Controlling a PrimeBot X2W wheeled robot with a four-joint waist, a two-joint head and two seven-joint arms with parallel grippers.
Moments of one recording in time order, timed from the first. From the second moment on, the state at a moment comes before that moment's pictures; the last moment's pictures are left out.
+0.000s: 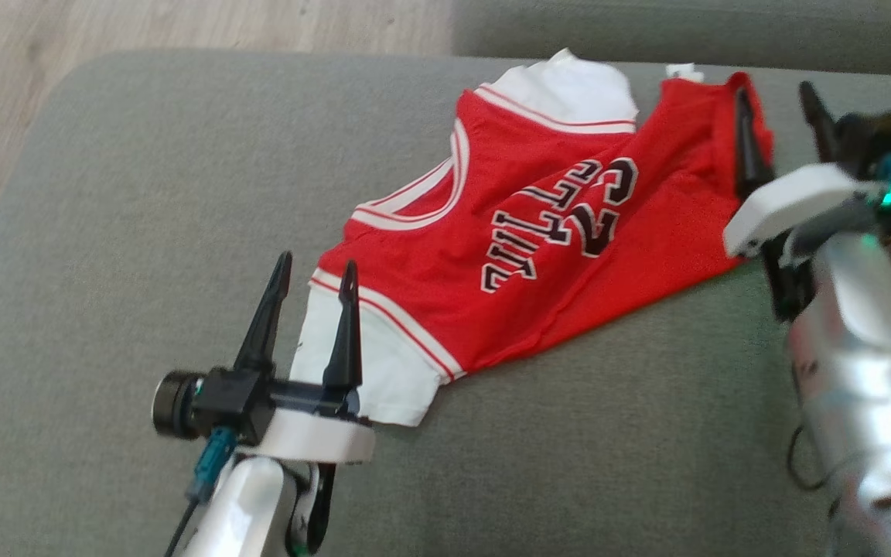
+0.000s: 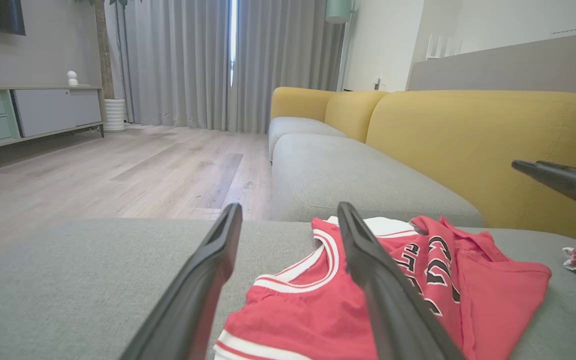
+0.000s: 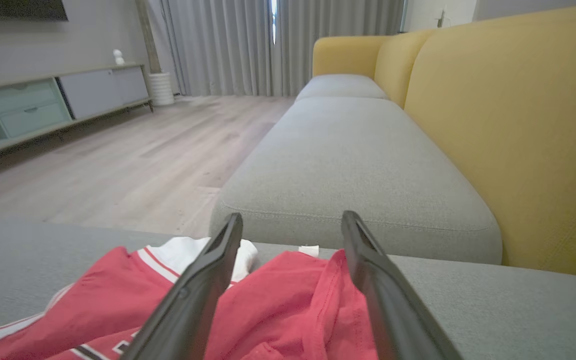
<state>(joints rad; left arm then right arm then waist) -0.22 0.05 -0.36 0.21 -0.24 0.07 -0.26 -0.82 -0.12 -0.08 1.01 -0.04 0.13 -0.25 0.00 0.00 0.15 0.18</state>
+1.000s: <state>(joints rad) -0.10 0.05 -0.30 0.20 -0.23 0.05 -0.26 -0.09 -0.05 0.06 0.28 0.13 0.13 -0.24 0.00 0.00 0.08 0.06</state>
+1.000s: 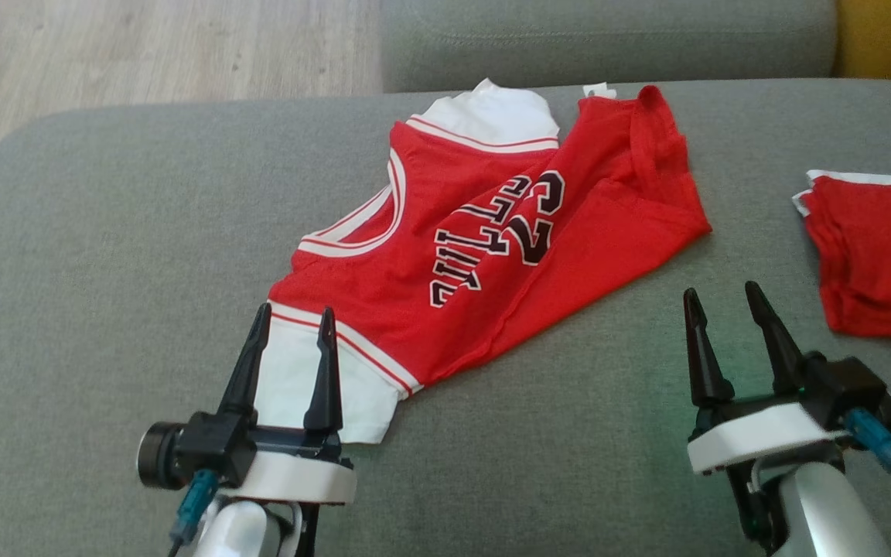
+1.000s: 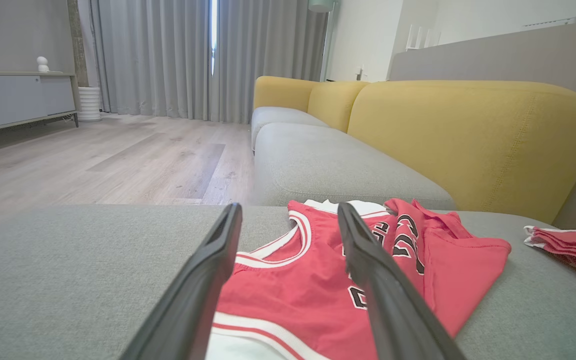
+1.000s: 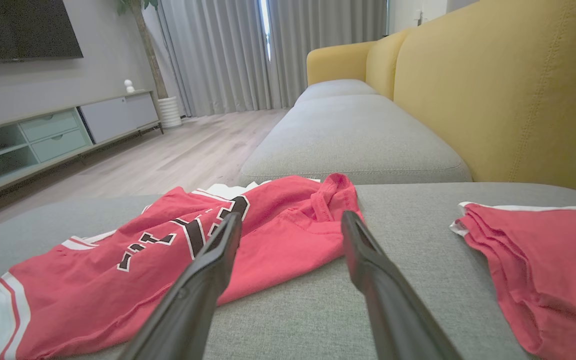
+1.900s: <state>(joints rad) -0.22 0.05 -0.43 0.20 -0.25 0.06 -0.26 -0.66 -0.28 0.16 0.80 0.17 0.13 0.08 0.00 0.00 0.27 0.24</state>
